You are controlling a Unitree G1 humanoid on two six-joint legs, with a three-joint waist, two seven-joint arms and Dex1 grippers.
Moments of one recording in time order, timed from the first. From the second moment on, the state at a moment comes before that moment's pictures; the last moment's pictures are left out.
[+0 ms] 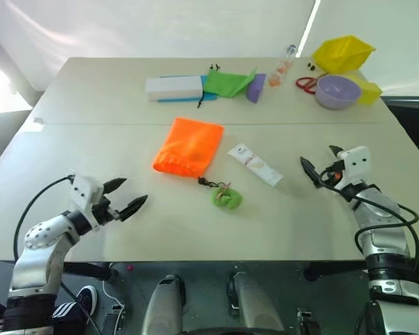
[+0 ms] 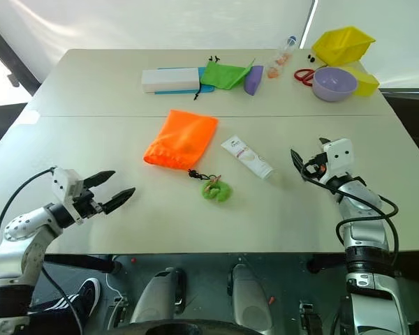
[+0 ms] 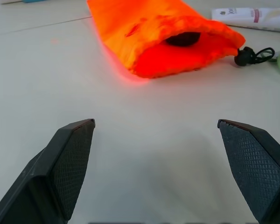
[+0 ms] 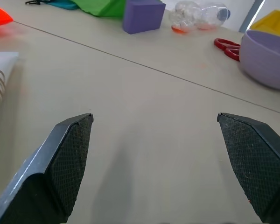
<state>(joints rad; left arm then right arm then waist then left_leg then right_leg) 0.00 0.58 0.25 -0.03 -0.42 0.18 -0.84 -0.31 -0.55 -0.24 0.39 0.20 -0.08 0.53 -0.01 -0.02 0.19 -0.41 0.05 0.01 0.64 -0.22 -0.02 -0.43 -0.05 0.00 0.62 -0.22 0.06</state>
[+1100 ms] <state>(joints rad) -0.35 0.55 0.13 0.30 -0.13 -0.21 -0.71 -0.12 -0.58 -0.07 -0.10 0.38 0.00 0.90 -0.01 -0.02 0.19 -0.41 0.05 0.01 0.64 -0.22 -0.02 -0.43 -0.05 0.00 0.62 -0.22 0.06</state>
